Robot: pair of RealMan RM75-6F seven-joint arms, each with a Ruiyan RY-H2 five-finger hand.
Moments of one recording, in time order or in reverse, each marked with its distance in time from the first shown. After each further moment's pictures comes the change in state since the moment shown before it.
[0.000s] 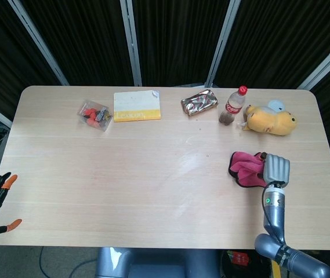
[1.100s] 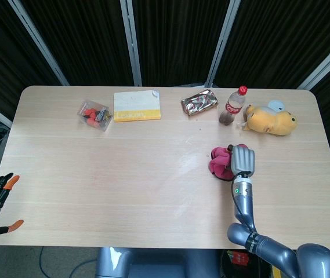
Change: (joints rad) left arm -0.007 0.009 0.007 0.001 0.007 -0.018 -0.044; right arm 0.181 -0.244 0.028 0.194 -0.038 -0.073 0.046
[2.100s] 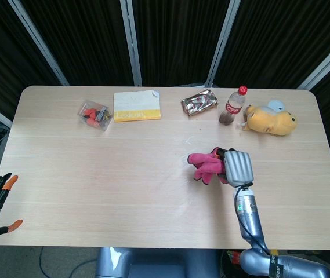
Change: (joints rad) left arm 0.017 -0.027 -0.007 0.000 -0.001 0.036 0.067; right arm -0.119 0.312 -0.073 -0.633 -0.145 0.197 -0.089
